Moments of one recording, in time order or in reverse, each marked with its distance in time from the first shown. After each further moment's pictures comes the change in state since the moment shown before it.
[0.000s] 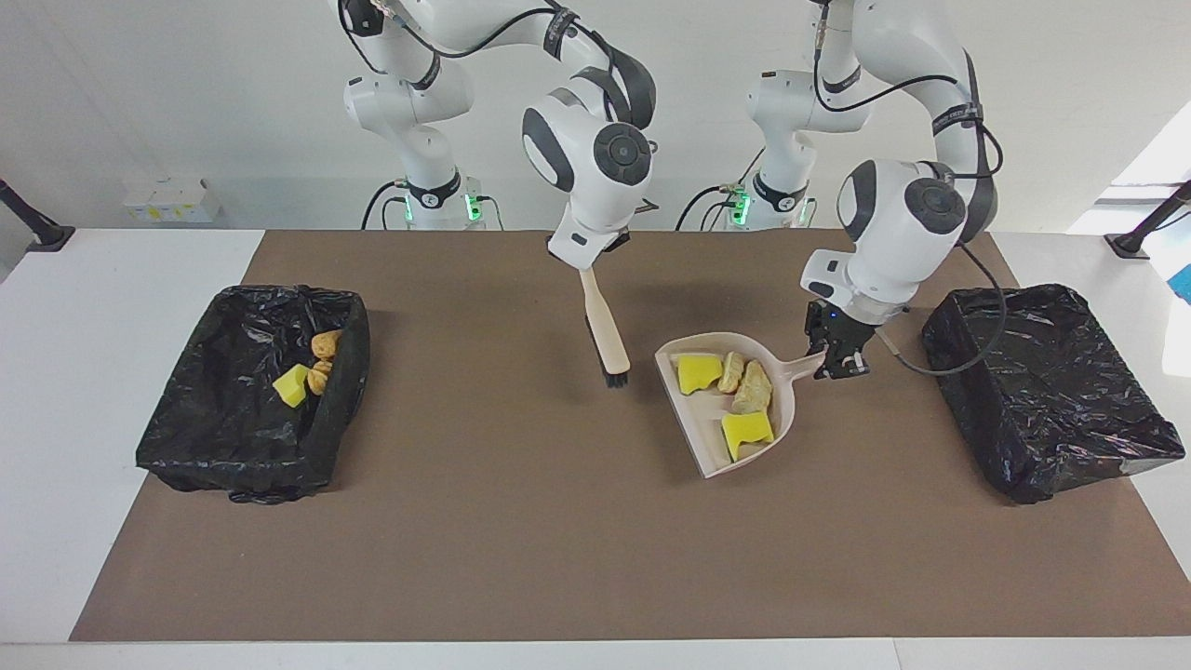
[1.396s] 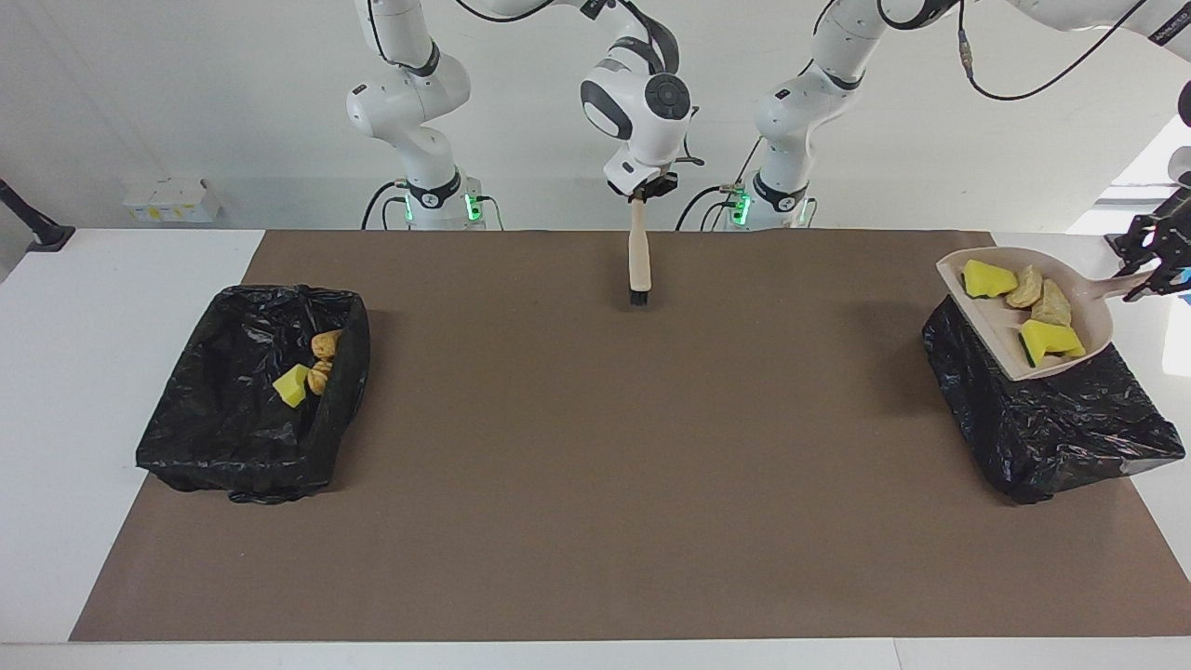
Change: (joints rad) left arm 0.750 0.110 0.004 0.403 0.006 -0.298 0.937; right arm 0.333 -0.211 0.006 -0.479 0.258 0.415 0.348
